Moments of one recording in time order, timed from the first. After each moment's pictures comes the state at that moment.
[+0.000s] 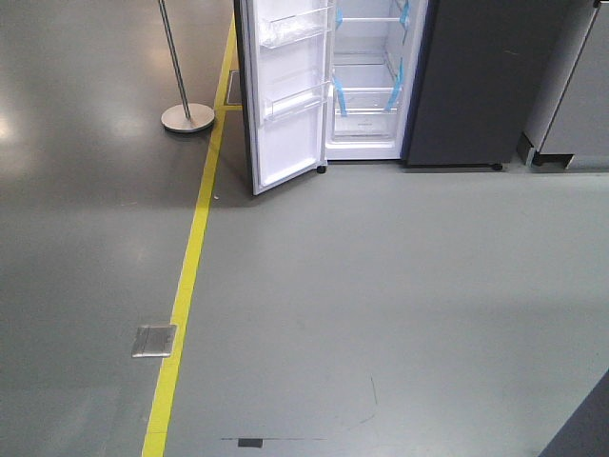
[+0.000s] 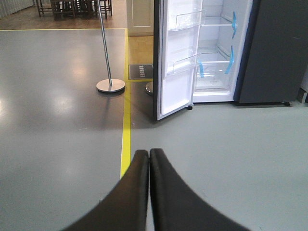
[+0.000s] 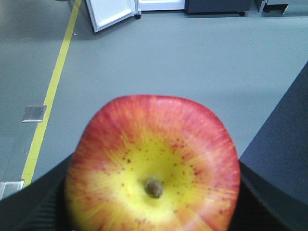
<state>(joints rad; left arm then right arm) -0.04 -0.01 0.03 0.12 0.26 -0.21 0.09 0.46 -0.86 -0.07 1.12 0.15</state>
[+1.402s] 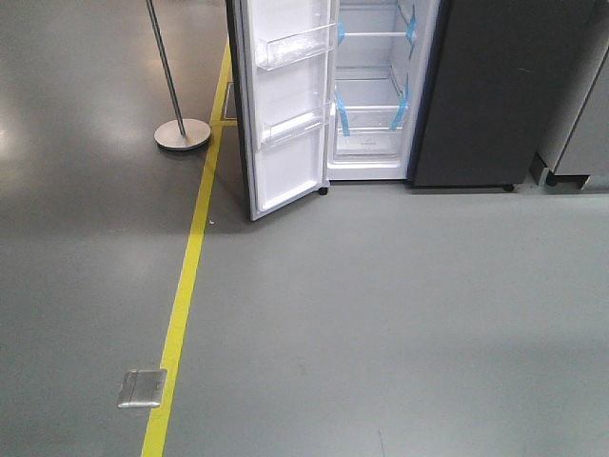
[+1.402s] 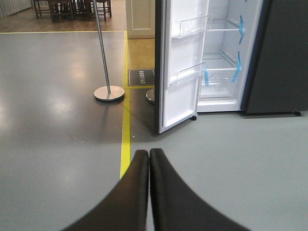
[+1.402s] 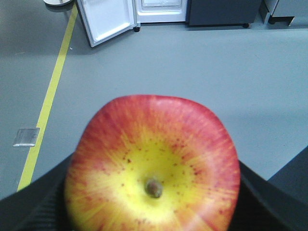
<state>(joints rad) -0.04 -0.01 0.03 0.12 0.26 -0.21 0.09 0.46 -0.86 -0.07 1.12 0.15</state>
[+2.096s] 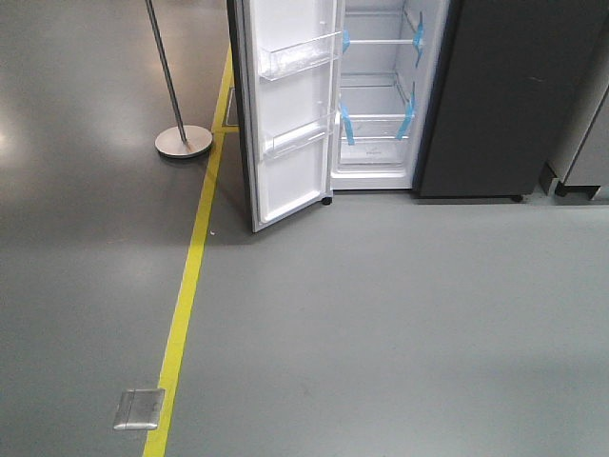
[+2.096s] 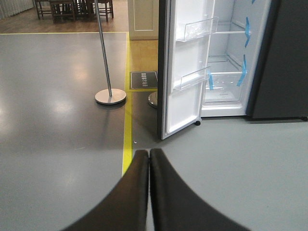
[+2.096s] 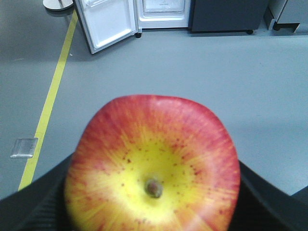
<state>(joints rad) -0.04 -0.01 0.03 0.12 0.26 -0.21 0.09 0.46 -0.86 -0.07 1.12 0.15</state>
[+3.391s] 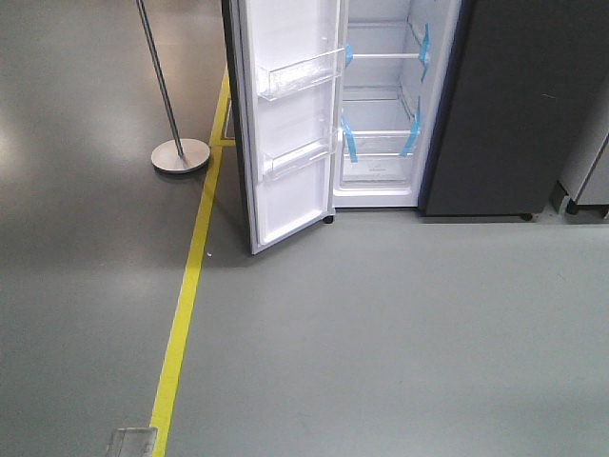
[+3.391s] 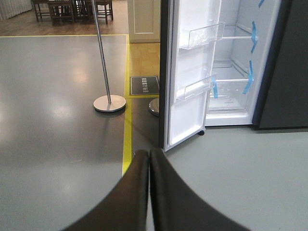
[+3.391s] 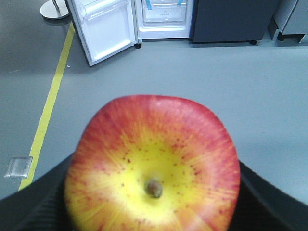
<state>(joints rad) -0.04 -0.01 0.03 0.12 0.26 -0.21 0.09 0.46 -0.86 -0.07 1.12 0.15</state>
